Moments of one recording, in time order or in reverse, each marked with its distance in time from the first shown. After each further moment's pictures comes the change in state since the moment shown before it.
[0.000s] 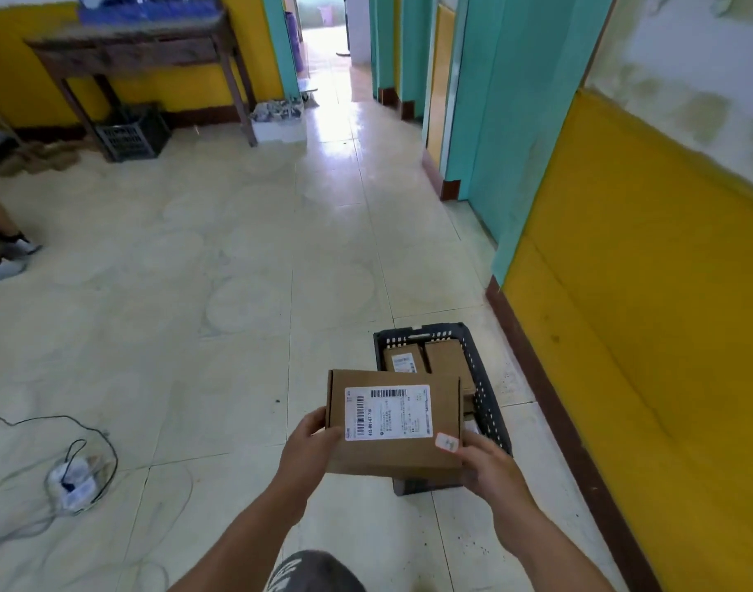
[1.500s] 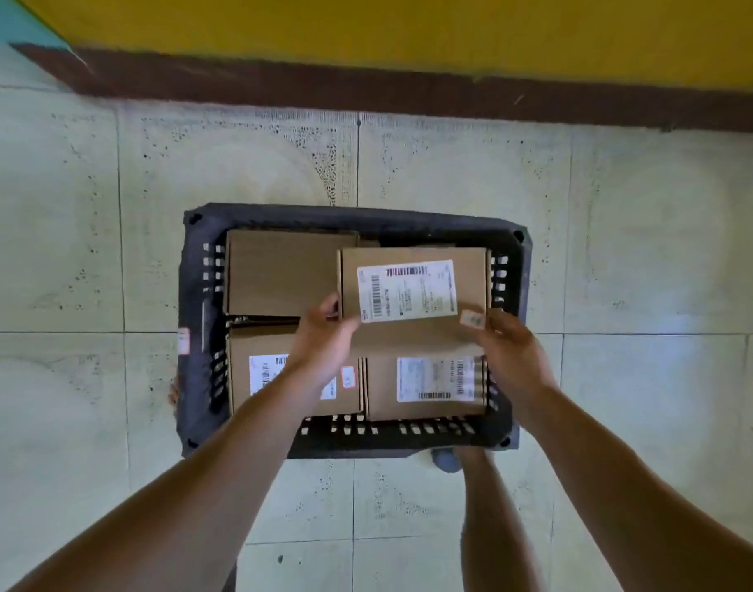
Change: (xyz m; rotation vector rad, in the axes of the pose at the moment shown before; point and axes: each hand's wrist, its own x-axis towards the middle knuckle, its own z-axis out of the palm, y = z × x) left_hand 0.602 -0.094 0.334 1.194 -1.133 0.049; right_hand 0.463 0.157 0.040 0.564 0.966 0.630
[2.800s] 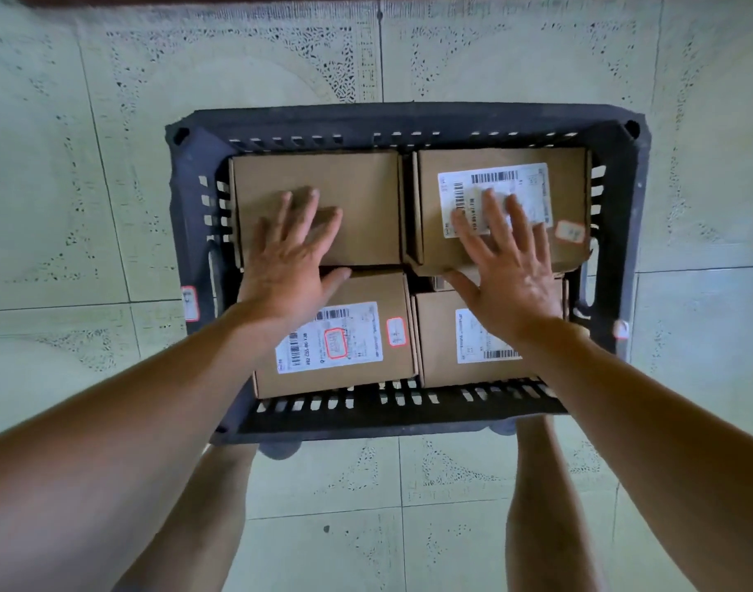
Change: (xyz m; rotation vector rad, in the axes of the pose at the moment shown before) left_hand 0.097 -0.089 -0.074 1.256 0.082 0.539; right_hand 0.071 0.027 0.097 -1.056 0.072 -0.552
